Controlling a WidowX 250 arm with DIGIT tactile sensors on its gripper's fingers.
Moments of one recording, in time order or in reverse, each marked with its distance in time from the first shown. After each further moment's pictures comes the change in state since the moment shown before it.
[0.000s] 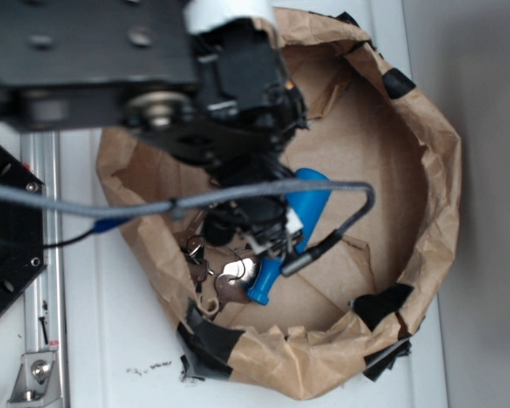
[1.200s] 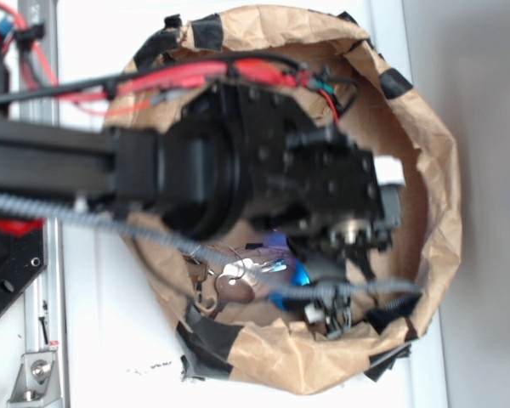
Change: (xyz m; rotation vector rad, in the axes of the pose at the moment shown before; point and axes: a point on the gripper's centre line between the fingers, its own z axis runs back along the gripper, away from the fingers) arm -0.005 -0.047 -0.084 0.007 0.216 -0.138
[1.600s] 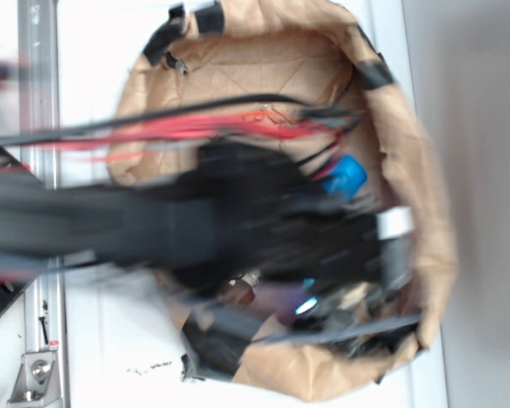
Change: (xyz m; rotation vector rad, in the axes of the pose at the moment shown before) arm 0.011 -0.011 -0.005 0.069 -0.020 0.062
